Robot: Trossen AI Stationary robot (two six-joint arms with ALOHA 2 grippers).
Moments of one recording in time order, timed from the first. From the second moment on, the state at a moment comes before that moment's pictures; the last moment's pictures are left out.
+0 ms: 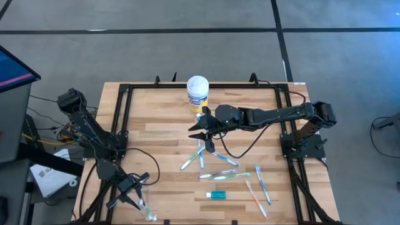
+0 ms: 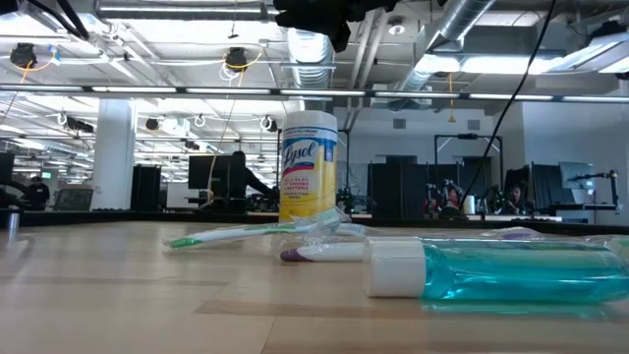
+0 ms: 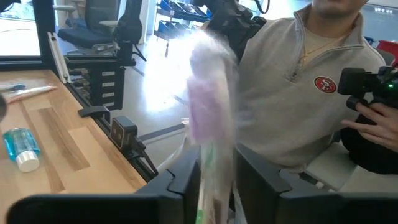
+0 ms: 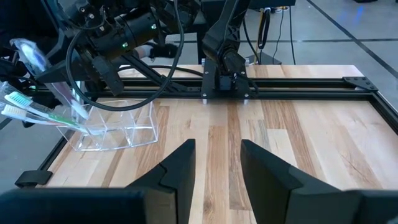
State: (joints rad) left arm -1.00 1.12 0.32 0.69 -0.19 -0.24; right arm 0.03 1.62 1.26 0.01 -0.08 0.03
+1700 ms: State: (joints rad) left arm -1.00 1.26 0.32 1.01 -0.24 -0.24; right arm 0.03 1.62 1.26 0.00 -0.08 0.03
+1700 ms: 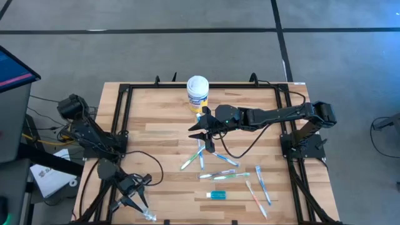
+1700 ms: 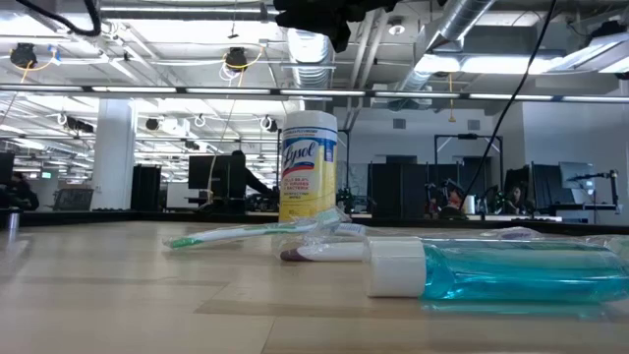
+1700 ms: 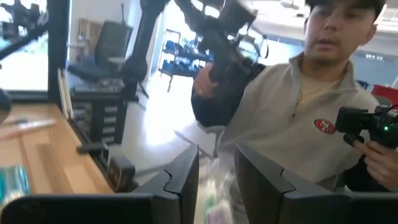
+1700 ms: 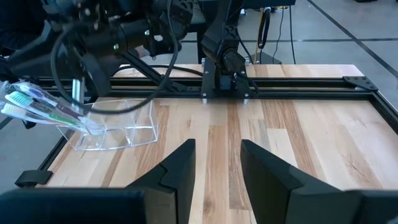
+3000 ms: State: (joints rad) left arm -0.59 1.21 0.32 1.01 -0.40 -0.16; right arm 0.17 1.62 1.15 -0.59 0.08 0.39
